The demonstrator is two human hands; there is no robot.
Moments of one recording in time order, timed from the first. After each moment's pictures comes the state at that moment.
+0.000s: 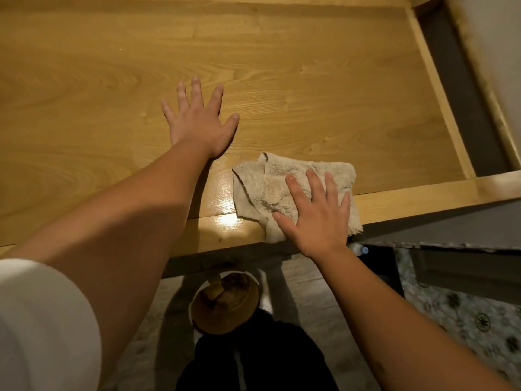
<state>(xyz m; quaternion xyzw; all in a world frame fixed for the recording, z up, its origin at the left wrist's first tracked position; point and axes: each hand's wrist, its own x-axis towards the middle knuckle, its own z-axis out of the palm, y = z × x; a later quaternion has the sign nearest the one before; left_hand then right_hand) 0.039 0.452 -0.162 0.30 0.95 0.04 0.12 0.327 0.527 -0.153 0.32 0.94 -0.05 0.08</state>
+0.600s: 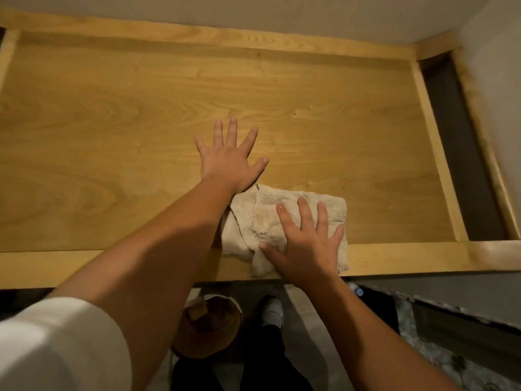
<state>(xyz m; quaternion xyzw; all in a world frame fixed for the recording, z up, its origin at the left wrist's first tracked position) 0.086 0.523 -0.154 0.33 0.93 0.01 0.14 0.323 0.581 -0.140 0.25 0.96 -0.07 0.10</state>
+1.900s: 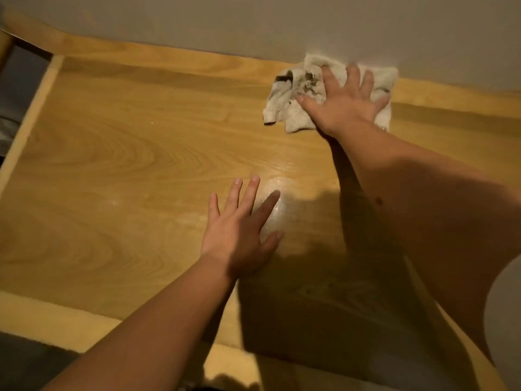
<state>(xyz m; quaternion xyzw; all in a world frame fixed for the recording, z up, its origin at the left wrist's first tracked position) 0.077 0.527 -0.162 0.29 0.95 0.05 0.13 -0.061 0.809 -0.150 0.26 0.96 -0.10 0.10</state>
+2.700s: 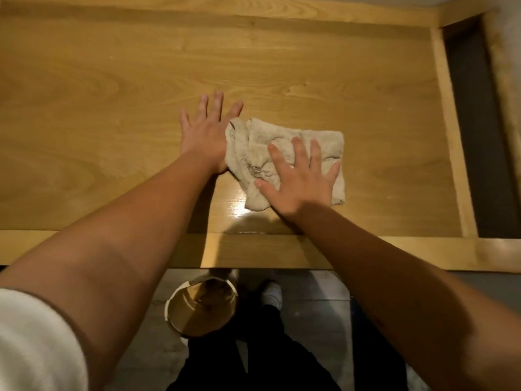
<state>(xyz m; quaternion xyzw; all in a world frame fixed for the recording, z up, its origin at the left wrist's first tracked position) 0.073 0.527 -0.161 0.32 0.94 -0.01 0.15 0.255 0.655 -0.148 0.22 0.97 -0.09 0.09</state>
